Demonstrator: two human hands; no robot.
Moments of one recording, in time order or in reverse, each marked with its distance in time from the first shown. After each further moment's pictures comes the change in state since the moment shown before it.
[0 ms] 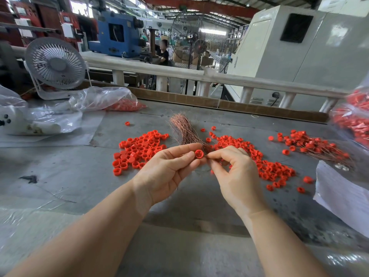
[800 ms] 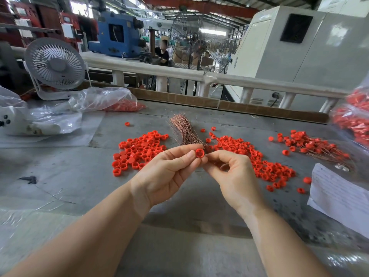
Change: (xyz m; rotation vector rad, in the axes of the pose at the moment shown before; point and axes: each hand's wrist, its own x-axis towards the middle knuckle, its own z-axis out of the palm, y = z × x) left_hand -0.003 0.002 0.001 -0.063 -0.053 -0.032; right_hand 0.001 -0.007 -0.001 0.387 -0.151 0.200
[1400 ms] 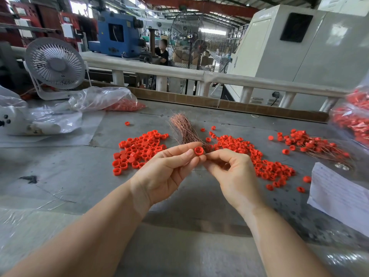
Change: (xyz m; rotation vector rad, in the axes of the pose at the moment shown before) left_hand 0.000 0.001 0.001 -0.018 0.043 -0.016; right_hand 0.001 0.005 0.000 -0.039 0.038 0.041
